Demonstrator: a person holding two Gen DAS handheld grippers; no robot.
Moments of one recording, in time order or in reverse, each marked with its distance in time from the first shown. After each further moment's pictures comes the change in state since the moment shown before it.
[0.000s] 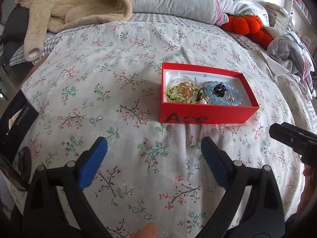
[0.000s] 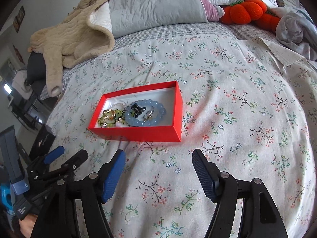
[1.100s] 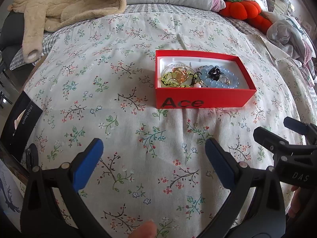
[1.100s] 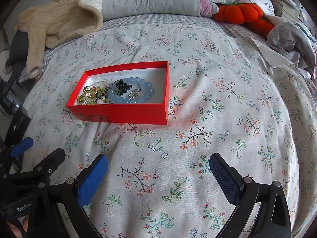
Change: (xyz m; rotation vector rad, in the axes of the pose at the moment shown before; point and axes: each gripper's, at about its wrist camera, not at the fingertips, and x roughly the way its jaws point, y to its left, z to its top) left arm -0.007 -0.013 -0.004 0.055 0.078 0.031; right arm 0.019 0.016 -0.013 -0.060 0.070 -0.186
